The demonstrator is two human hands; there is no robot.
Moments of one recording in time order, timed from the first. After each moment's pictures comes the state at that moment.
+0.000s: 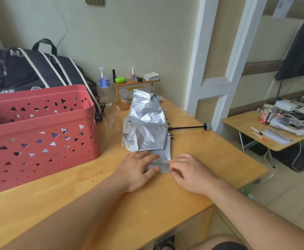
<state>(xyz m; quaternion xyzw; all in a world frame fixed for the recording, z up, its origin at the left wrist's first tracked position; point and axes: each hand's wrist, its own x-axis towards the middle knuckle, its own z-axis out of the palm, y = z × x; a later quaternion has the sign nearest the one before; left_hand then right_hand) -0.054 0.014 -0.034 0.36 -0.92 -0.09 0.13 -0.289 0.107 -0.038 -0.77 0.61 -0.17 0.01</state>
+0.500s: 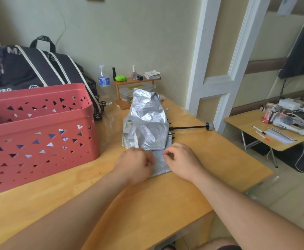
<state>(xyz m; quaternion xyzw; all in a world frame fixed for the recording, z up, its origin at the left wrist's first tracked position) -0.067 0.004 -0.012 0.44 -0.89 -0.11 0.11 -0.273 0.055 -0.034 -0.67 0.68 -0.29 0.06</state>
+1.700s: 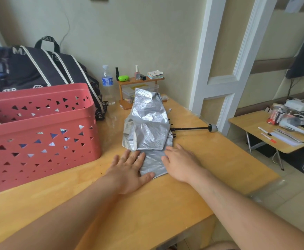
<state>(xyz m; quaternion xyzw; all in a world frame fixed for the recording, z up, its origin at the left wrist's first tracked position) -0.045 0.003 -0.035 0.48 -0.87 -0.08 -0.08 -0.257 0.054 -0.014 -0.68 0.72 -0.05 0.10</state>
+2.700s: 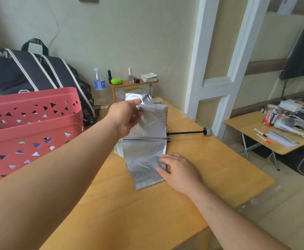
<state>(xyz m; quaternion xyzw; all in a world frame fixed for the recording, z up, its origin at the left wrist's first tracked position) -0.114 -0.072 0.109 0.43 -0.43 -0.64 0.47 -0.277 0.063 -0.040 -0.68 0.70 -0.21 0.06</state>
